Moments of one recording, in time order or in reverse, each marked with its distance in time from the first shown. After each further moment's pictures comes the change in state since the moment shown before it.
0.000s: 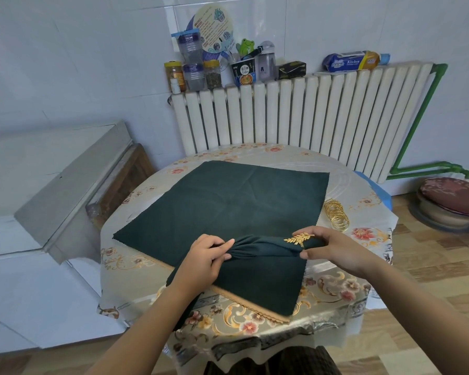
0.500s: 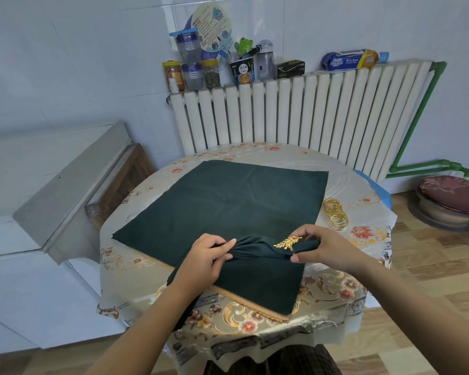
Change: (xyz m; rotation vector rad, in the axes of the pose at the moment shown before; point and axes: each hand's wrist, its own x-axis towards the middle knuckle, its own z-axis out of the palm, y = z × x) left_hand 0.002 0.006 -0.001 -0.010 -0.009 0.032; right_hand -0.003 -0.014 0.011 -0.161 0.046 -0.061
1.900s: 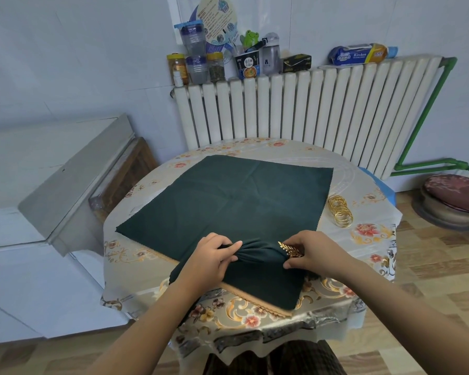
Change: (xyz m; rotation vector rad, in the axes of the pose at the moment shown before) left_hand -0.005 0.004 0.000 0.072 -0.079 0.040; right_hand 0.007 -0.018 0.027 -0.542 -0.054 -0.028
